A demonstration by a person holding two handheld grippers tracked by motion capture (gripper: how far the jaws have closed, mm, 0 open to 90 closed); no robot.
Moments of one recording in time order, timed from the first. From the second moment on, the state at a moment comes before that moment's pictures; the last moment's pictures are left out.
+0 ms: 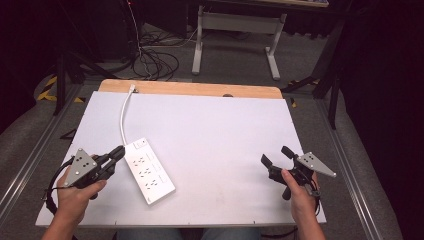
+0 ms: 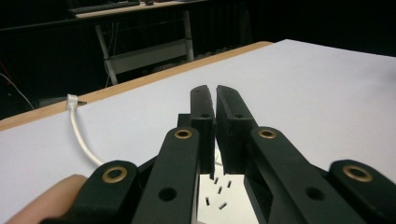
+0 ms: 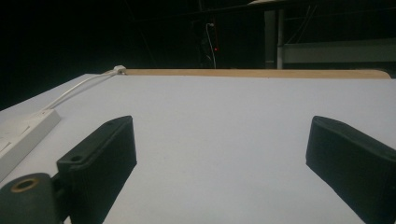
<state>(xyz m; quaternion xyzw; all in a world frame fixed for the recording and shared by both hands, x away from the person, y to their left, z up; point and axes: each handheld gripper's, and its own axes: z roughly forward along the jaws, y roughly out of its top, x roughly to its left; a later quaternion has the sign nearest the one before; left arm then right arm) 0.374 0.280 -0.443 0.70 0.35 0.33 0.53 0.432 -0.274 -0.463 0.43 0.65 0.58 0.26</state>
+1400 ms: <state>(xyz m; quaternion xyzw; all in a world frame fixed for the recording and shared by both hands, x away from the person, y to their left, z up) 0.381 0.260 -0.446 0.74 0.30 0.29 0.53 0.425 -0.280 -0.464 0.43 0.64 0.57 0.27</state>
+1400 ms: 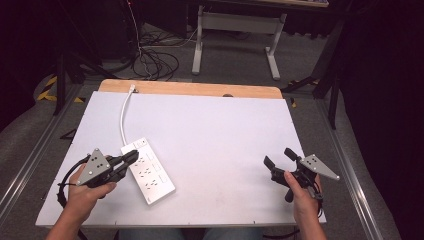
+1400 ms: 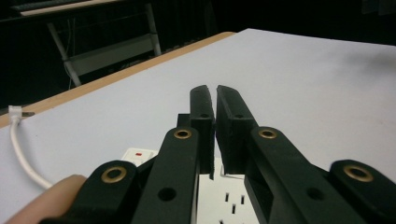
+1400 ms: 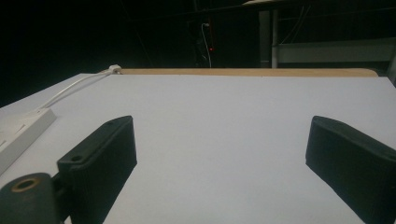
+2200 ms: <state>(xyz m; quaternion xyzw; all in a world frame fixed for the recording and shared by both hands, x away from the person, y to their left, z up) 0.385 0.240 -0.452 0.76 0.27 0.28 0.51 0.424 -0.281 -0.464 0.43 0.64 0.57 0.27</state>
